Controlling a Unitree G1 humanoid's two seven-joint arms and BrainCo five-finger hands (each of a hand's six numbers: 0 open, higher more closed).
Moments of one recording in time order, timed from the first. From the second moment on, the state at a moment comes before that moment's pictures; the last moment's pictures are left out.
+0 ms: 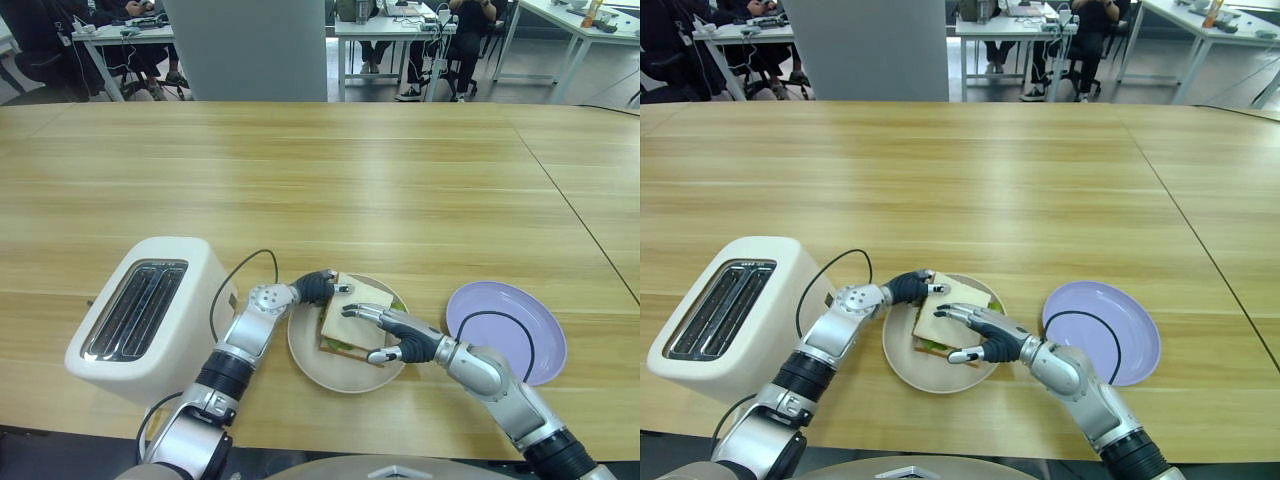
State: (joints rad) left arm -0.36 0.26 -0.30 0.25 0.10 0.34 -0.54; right arm 0.03 -0.47 0.40 -0.03 -0.42 -0.41 0.39
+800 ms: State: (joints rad) left arm -0.40 0.26 -0.10 -0.18 0.11 0.40 -0.34; right arm 0.07 -0.48 0.42 -0.07 -0.51 -0.44 0.36
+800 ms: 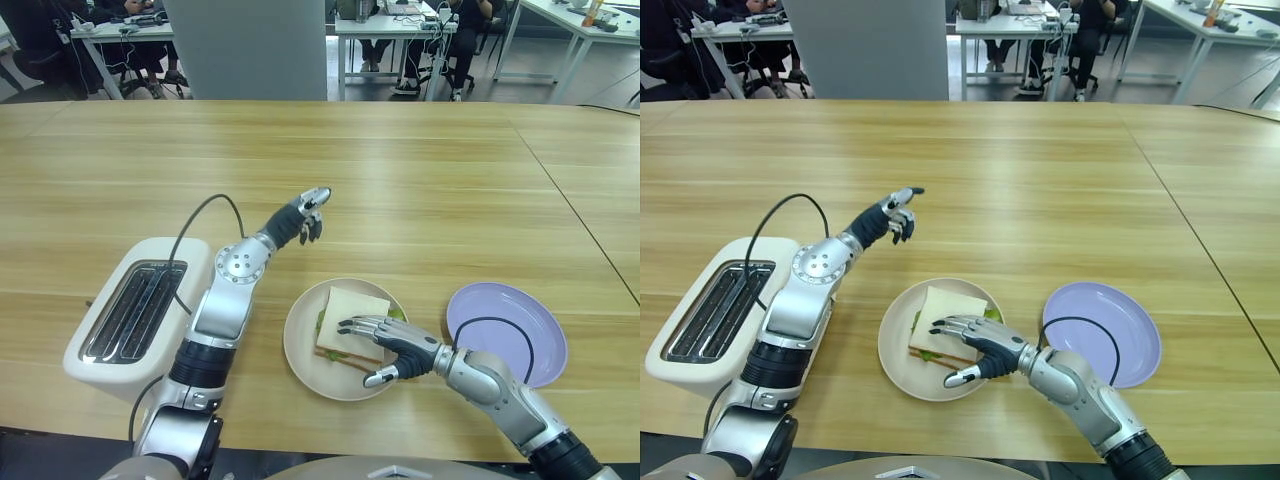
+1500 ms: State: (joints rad) left arm 0.58 0.20 -0.05 -0.82 -0.09 0.02 -0.34; right arm 0.41 -0.33 0.30 -0.48 0.08 -0.17 0.48
